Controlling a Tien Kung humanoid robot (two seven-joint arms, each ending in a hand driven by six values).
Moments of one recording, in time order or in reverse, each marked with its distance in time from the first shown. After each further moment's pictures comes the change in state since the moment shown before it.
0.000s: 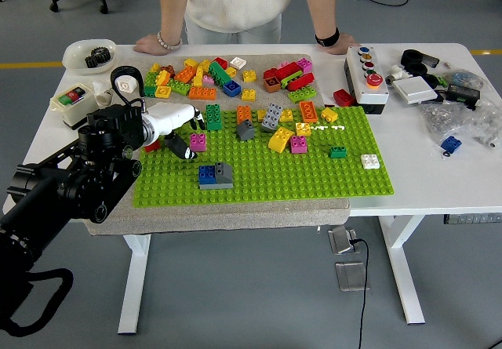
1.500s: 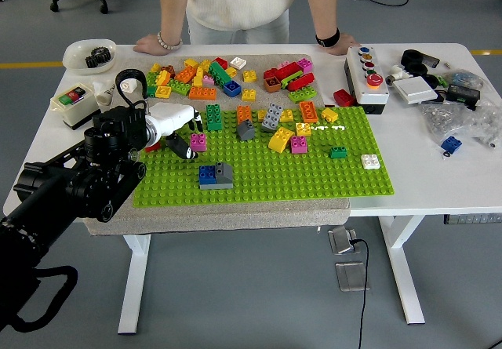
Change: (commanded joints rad) left arm -0.038 -0.026 0.062 0.124 0.000 0.100 -0.004; right arm 0.008 -0.002 -0.007 0.000 0.003 0.001 0.000
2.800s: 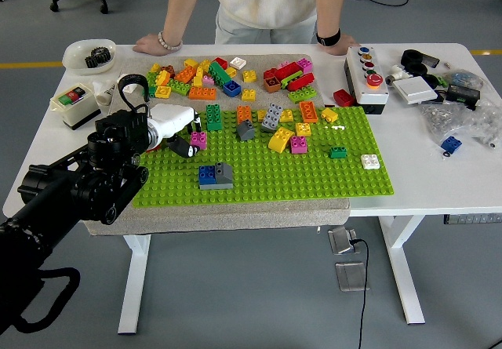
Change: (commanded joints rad) left arm -0.005 -0.014 0.030 0.044 0.000 0.062 0.000; right arm 0.001 -0.001 -0.001 0.000 -0.001 0.000 0.000
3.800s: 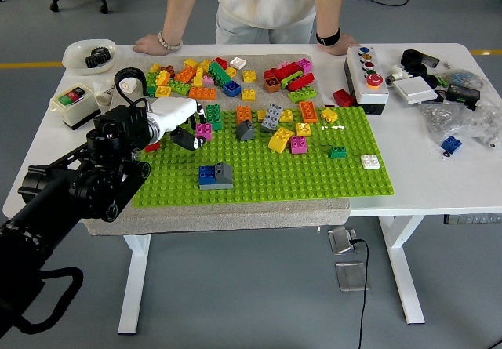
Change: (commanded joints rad) left arm 0.020 -0.001 -0.081 -0.068 0.000 -0.012 0.010; right arm -0.004 0.002 0.005 0.000 -0.002 -0.001 -0.001
